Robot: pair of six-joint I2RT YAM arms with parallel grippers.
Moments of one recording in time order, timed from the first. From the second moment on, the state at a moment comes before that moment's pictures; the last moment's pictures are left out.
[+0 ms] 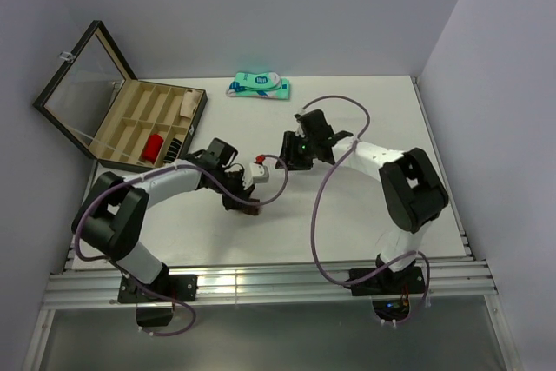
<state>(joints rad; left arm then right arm) -0.57 1.58 0.86 -0.43 0.66 0.60 0.51 1.79 1.14 -0.25 -0.32 0.58</state>
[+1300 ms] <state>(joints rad) -0.27 2.24 1.42 -1.34 1.10 1.01 1.17 1.54 0.95 -0.02 0.29 0.07</state>
